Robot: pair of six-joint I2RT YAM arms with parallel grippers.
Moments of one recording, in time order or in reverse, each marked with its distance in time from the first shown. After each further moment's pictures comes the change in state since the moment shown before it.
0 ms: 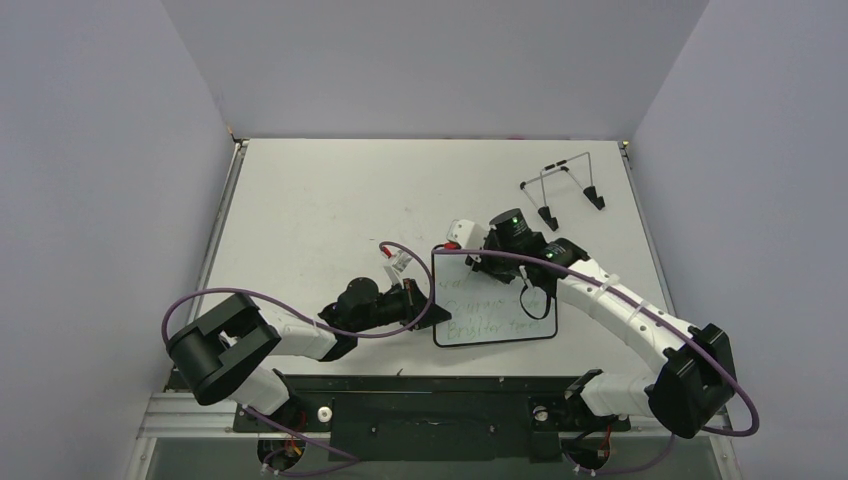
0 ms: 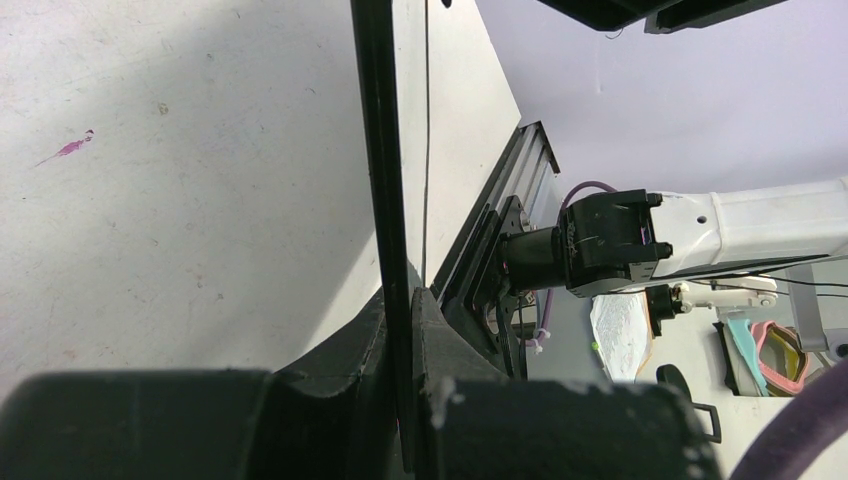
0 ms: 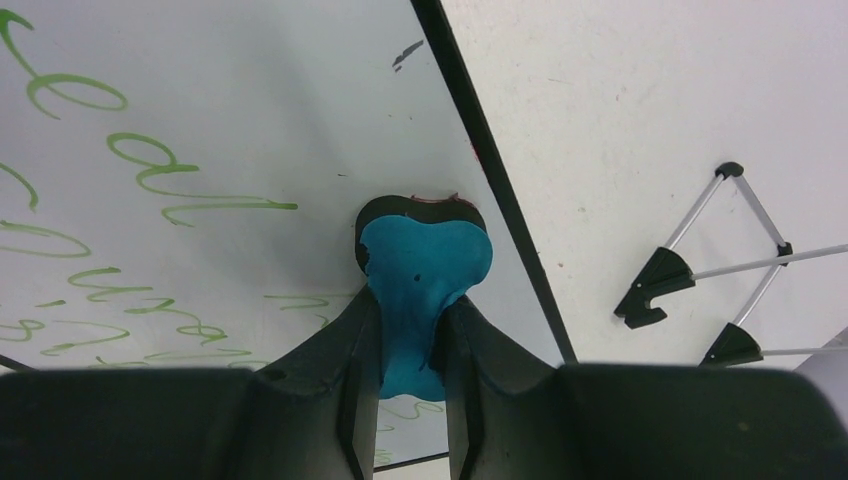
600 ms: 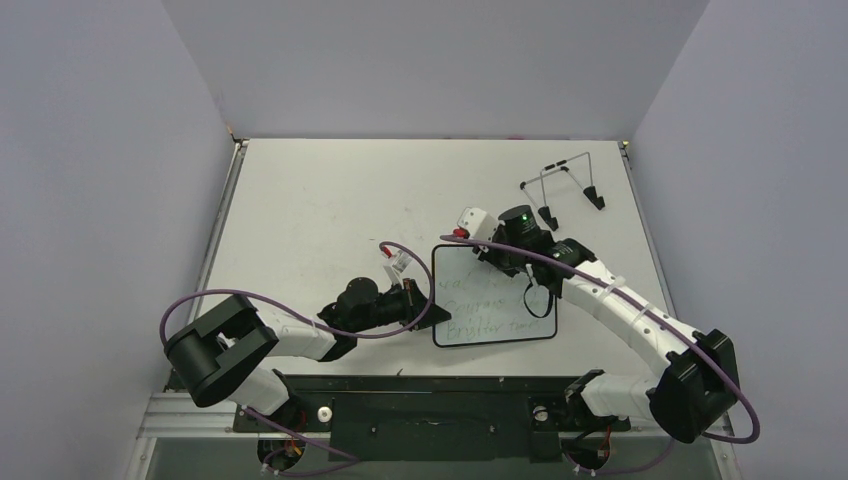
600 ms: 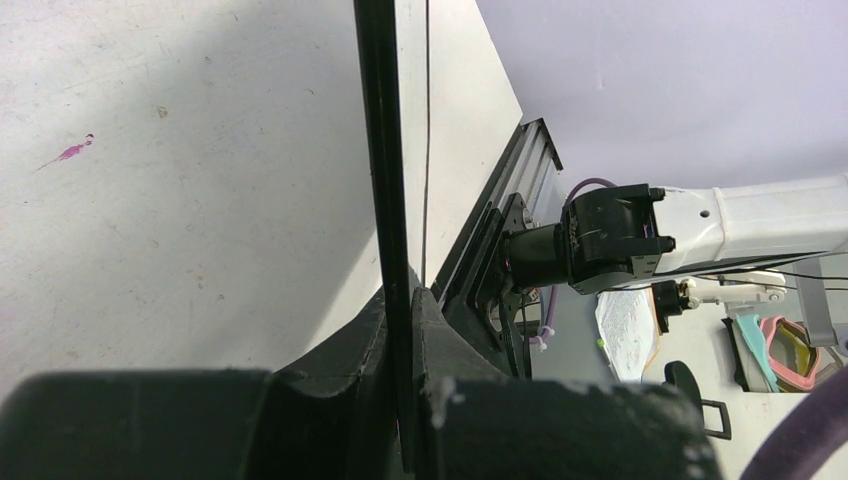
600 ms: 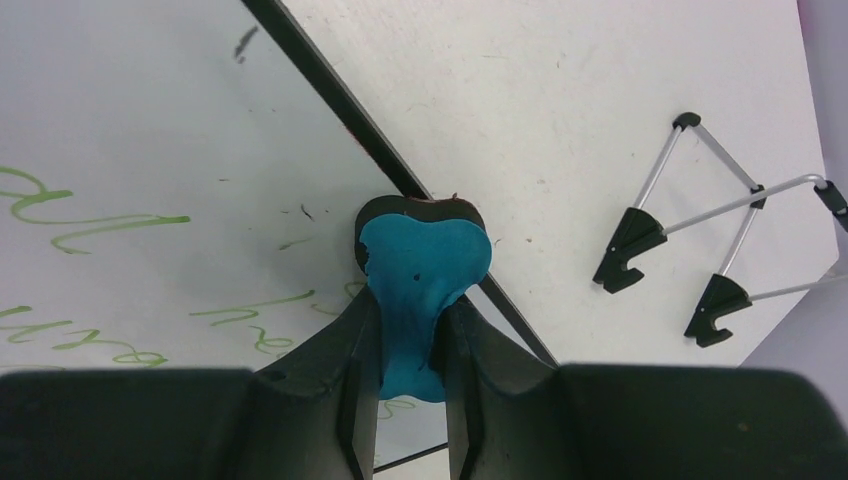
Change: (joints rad) left arm -0.001 -0.014 0.000 -0.013 0.001 0.018; right arm -0.034 -0.024 -0.019 0.058 0.061 0.054
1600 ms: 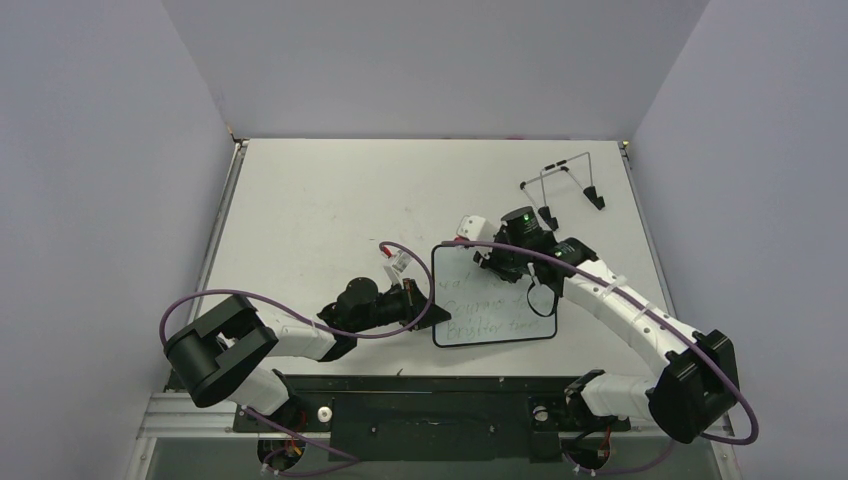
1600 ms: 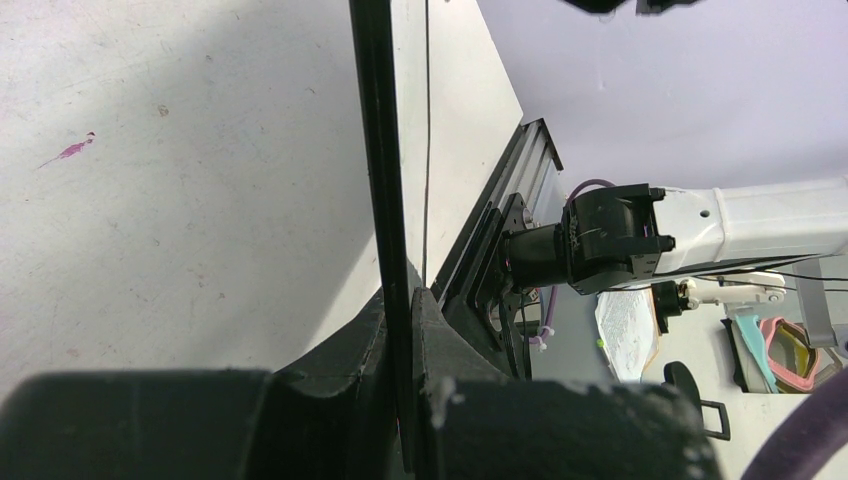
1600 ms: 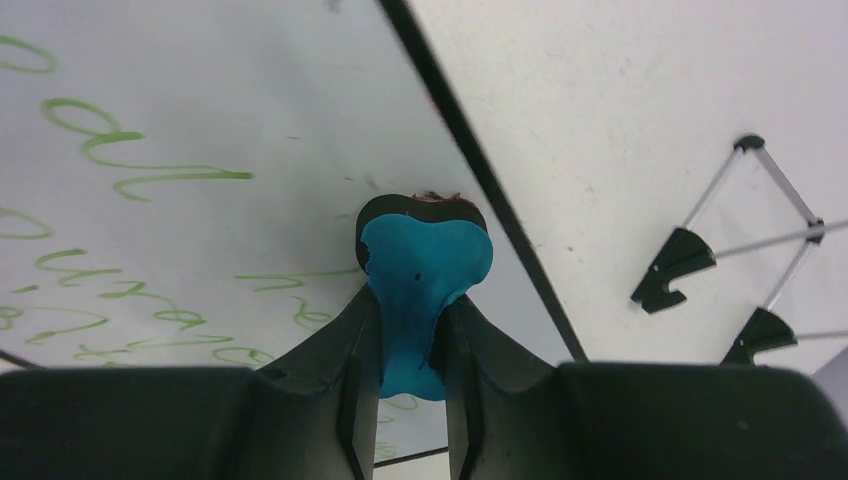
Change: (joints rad) left arm 0.000 -0.002 0.000 -0.002 -0.001 0.000; right arm -0.050 0.001 -0.004 -0.047 -0.111 -0.031
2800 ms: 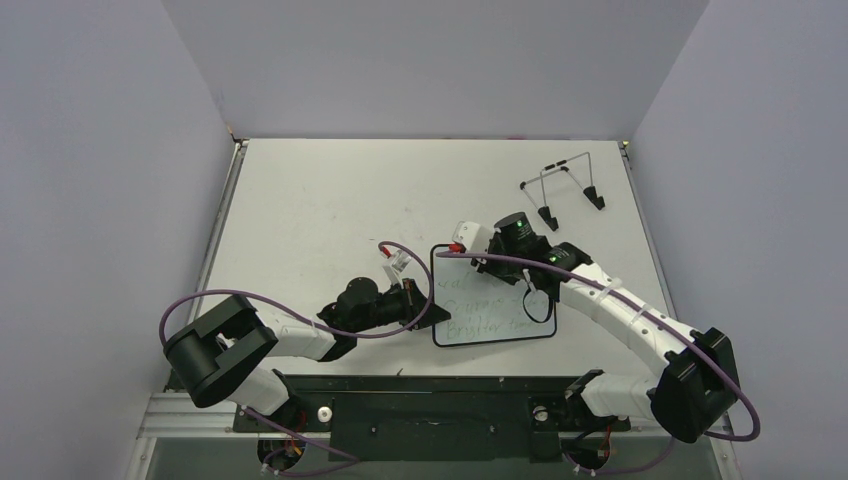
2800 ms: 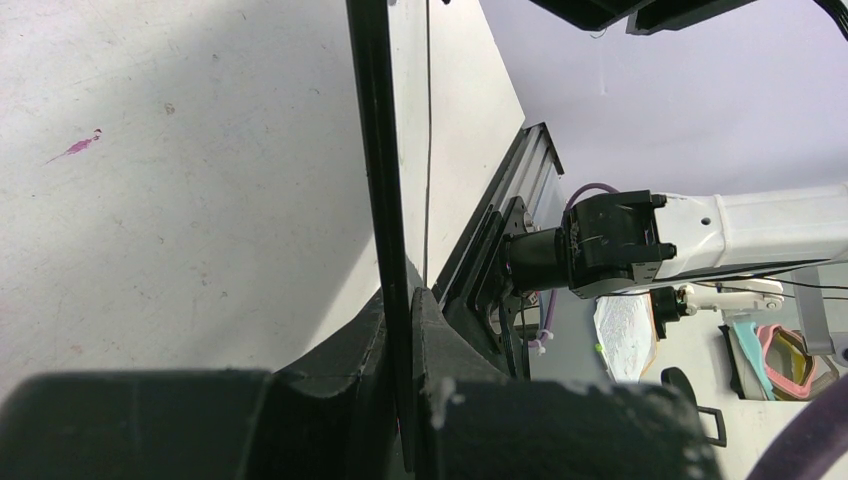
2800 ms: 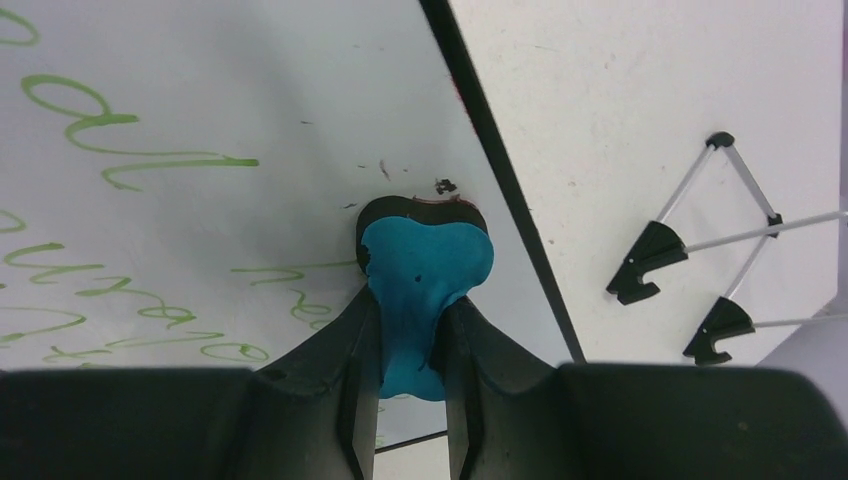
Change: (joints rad) left arm 0.000 -0.002 0.000 -0.008 -0.010 -0.010; right arm 0.063 0.000 -0.024 0.018 0.095 -0.031
